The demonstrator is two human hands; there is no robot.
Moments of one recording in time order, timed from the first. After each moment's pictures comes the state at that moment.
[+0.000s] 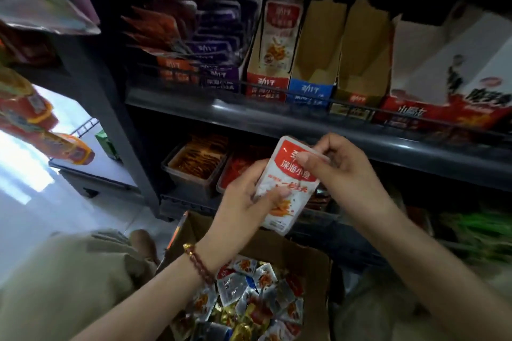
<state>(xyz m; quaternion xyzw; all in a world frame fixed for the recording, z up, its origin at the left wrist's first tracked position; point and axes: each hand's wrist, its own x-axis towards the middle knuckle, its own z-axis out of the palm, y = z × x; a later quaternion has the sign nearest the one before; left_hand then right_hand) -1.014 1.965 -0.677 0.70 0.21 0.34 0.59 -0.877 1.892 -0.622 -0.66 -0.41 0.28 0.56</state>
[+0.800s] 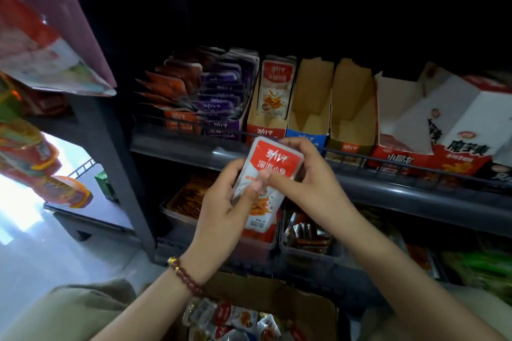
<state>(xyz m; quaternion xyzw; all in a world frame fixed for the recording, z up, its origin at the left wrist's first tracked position) -1.012 2.001 -0.633 0.69 0.19 0.45 0.53 -0.881 1.939 -0.590 -0.62 -0.50 0.26 0.55</state>
